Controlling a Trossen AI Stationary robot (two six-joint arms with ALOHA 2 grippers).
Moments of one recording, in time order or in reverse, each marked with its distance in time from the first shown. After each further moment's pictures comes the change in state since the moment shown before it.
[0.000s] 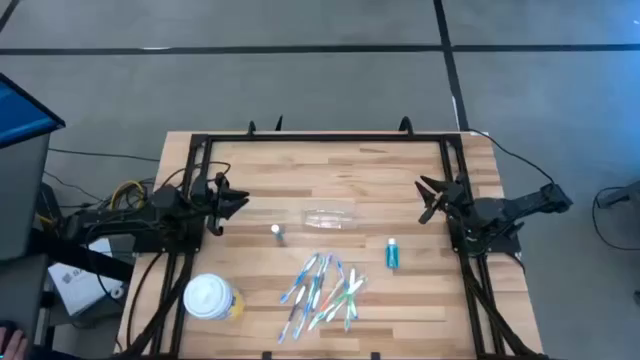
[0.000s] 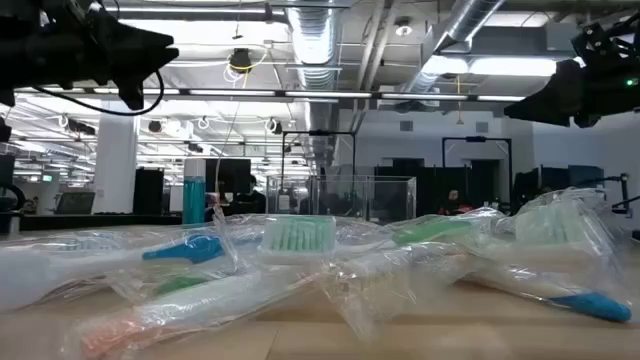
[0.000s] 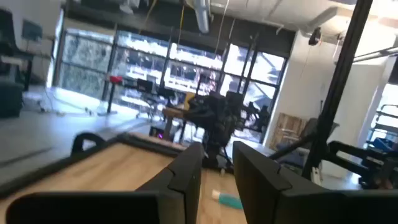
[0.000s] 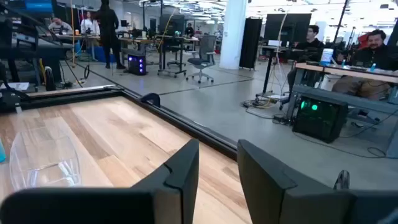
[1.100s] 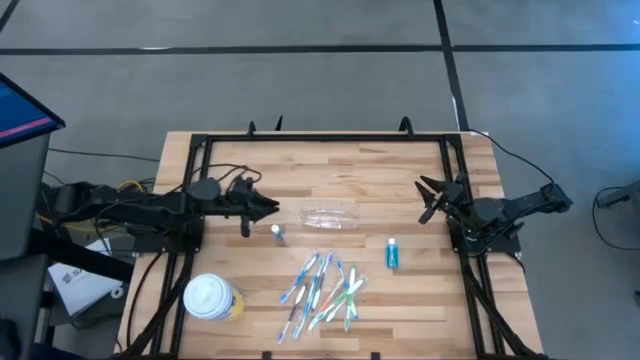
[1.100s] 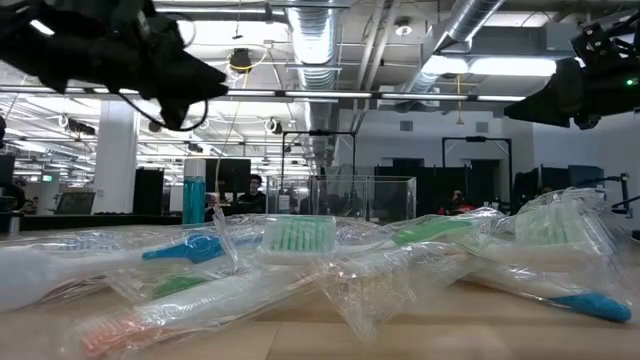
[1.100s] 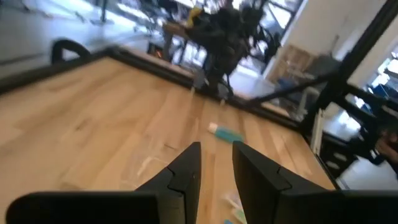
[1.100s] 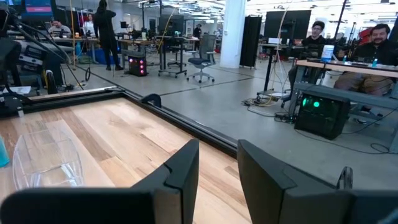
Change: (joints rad) left arm -0.007 0.727 0.238 0.135 0.102 -0.083; right arm 0.000 0.000 0.000 -0.004 0.000 0.022
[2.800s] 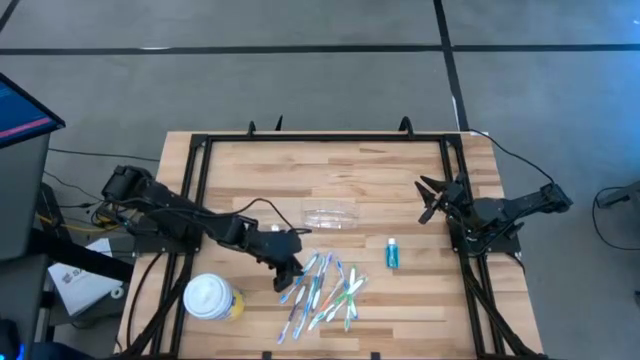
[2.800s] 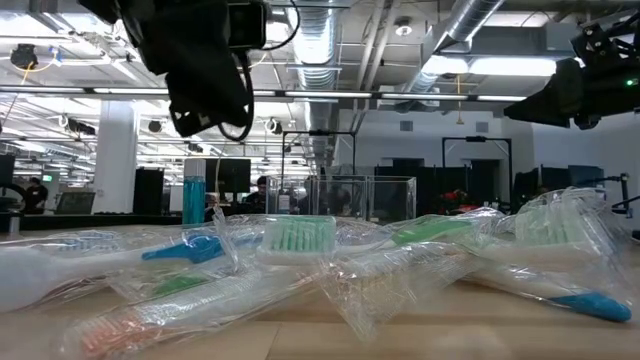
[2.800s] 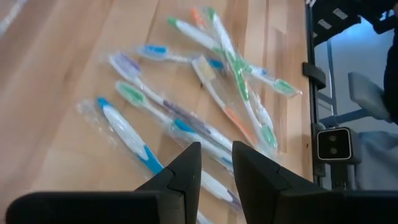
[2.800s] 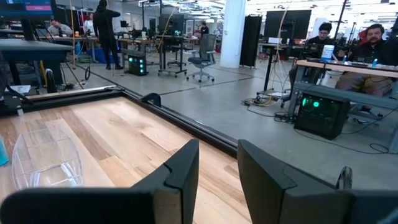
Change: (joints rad) left arm -0.442 0.641 0.608 -0.602 -0.068 -0.325; right arm 0.000 0.000 0.000 -0.003 0.000 0.000
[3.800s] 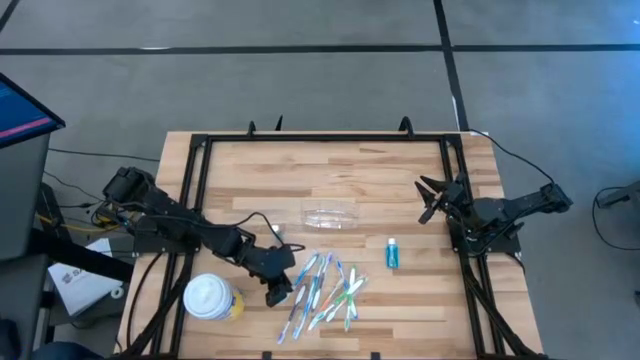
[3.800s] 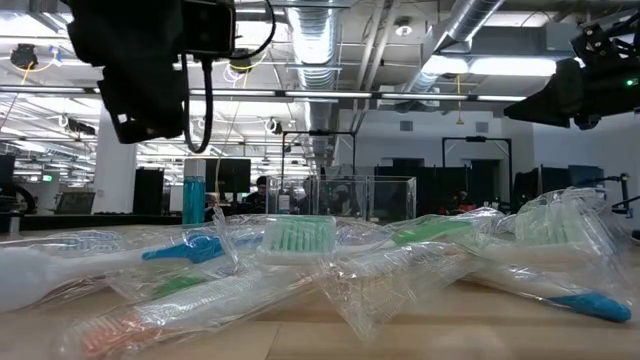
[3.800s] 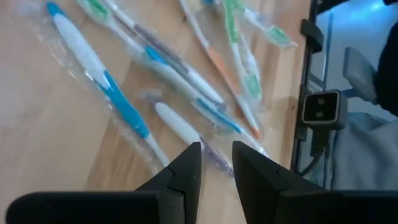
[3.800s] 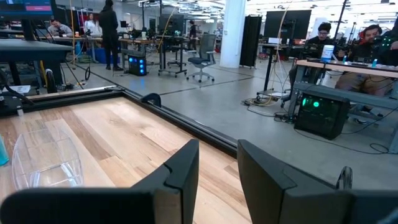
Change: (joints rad) left arm -0.116 0.024 -0.001 -0.049 0.037 -0.179; right arm 0.000 0.000 0.000 0.000 0.000 0.000
